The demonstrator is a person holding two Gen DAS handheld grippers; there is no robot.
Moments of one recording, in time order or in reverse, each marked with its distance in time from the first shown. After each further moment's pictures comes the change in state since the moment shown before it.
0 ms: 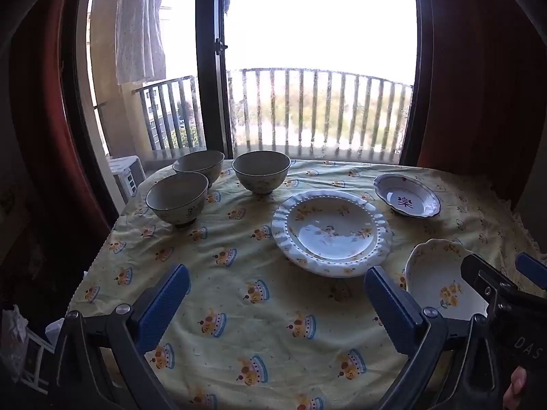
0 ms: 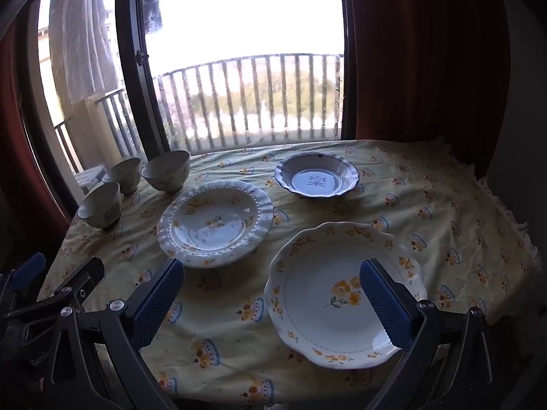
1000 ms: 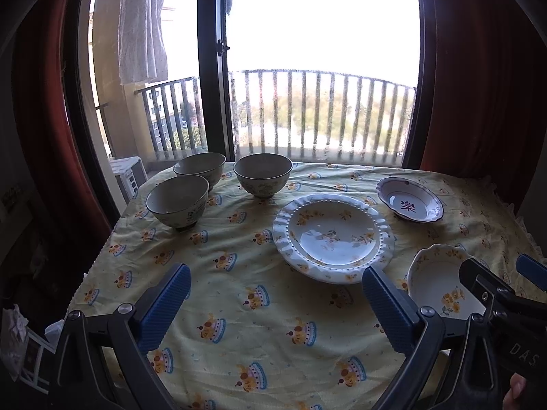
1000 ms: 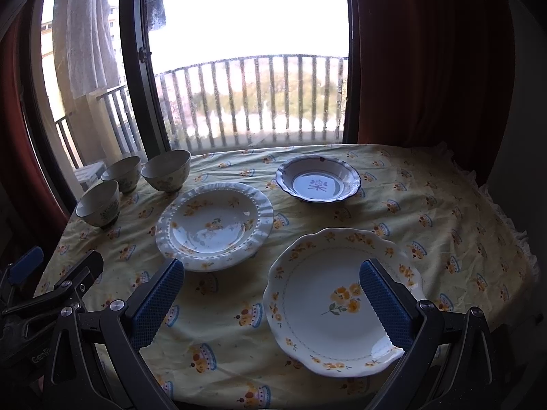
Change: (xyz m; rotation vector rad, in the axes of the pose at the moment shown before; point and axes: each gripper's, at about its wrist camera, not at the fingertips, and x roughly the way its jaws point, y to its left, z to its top) left arm -0.001 -0.005 0.003 -0.024 -0.014 -0.011; right arm 0.005 0.002 0.001 -0.037 0.012 -0.018
